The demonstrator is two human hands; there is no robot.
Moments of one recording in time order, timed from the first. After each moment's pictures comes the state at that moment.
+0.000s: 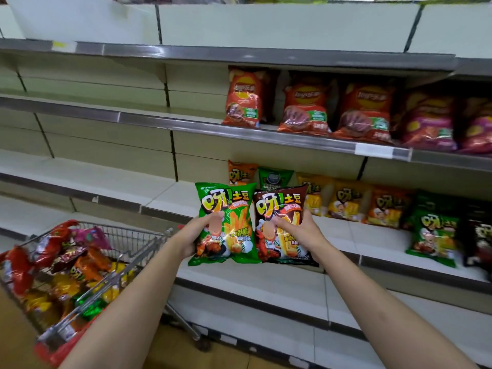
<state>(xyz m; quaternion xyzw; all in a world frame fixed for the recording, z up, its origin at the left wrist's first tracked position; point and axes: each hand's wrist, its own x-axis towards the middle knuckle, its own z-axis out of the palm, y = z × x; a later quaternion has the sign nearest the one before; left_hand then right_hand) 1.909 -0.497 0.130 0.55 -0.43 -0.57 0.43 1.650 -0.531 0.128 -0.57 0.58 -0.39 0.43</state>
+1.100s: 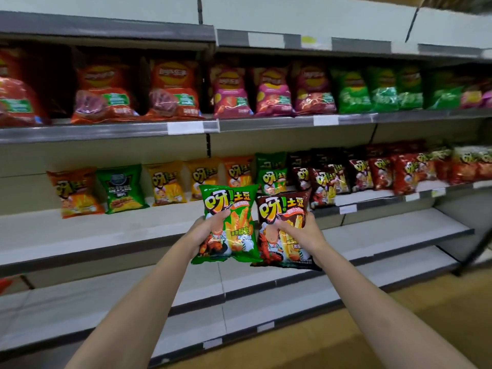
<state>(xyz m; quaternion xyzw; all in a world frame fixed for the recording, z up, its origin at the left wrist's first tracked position) 1.541 -0.533 0.092 0.42 -0.55 -0.67 0.27 1.316 -0.410 0.100 -0.36 0.71 -0.51 0.32</state>
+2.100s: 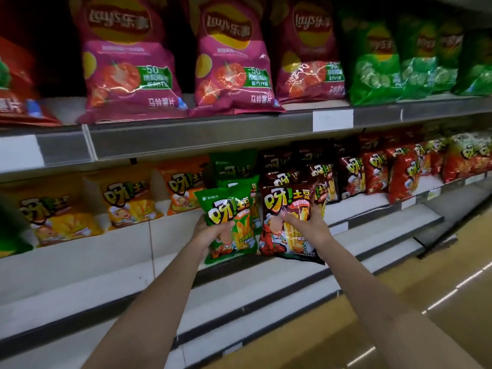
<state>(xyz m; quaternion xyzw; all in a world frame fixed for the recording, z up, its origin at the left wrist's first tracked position) 1.290 -0.757 -0.003 0.49 -0.53 -0.65 0.25 1.102 -0.606 0.066 -0.28 0.79 -0.46 0.29</state>
